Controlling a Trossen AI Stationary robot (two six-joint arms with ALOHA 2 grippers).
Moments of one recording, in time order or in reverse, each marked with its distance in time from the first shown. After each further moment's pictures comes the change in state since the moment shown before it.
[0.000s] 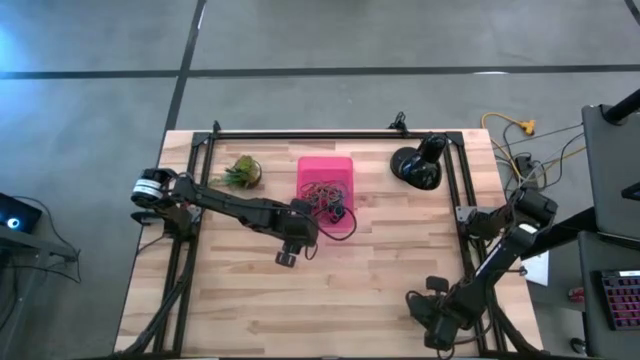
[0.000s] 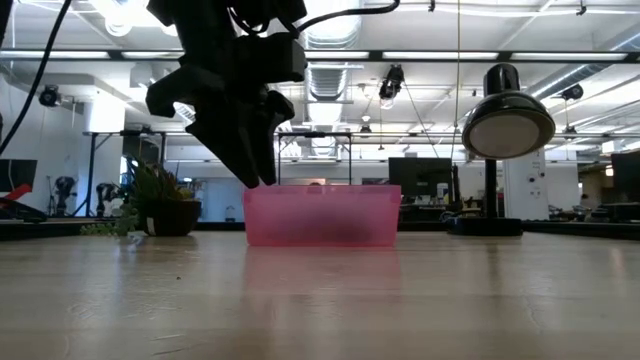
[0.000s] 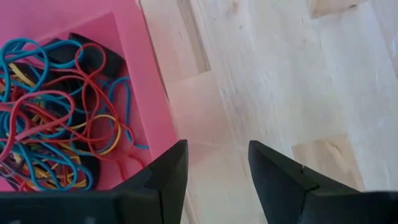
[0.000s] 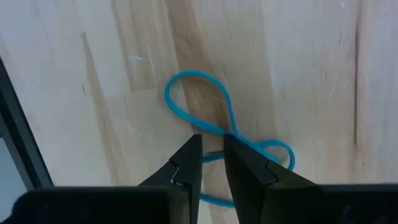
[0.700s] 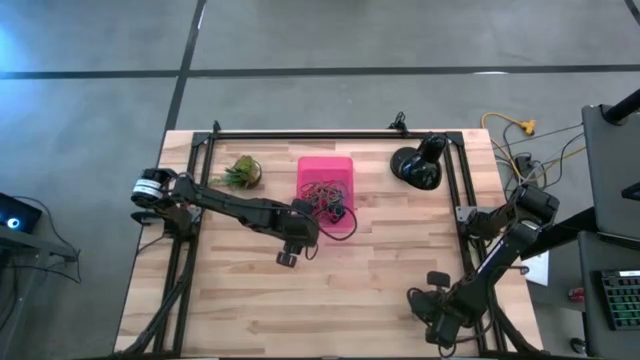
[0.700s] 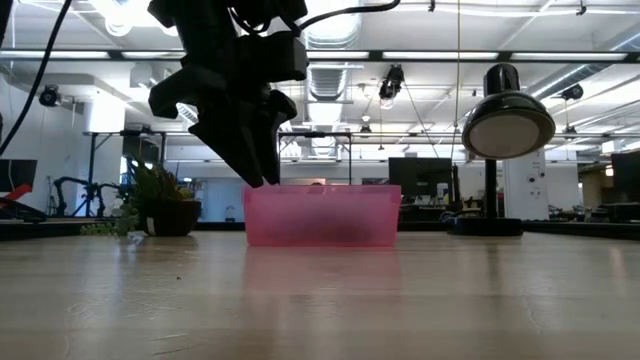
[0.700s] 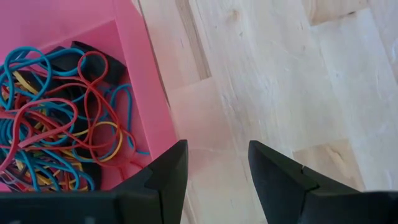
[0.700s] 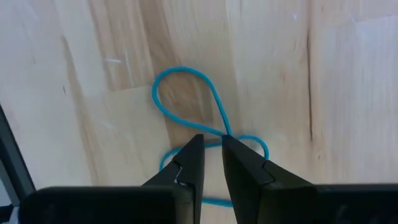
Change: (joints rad) left arm 0.000 0.000 -0.006 0.026 0.000 0.010; right arm 0.000 -0.034 0.006 -0.079 0.041 -0.018
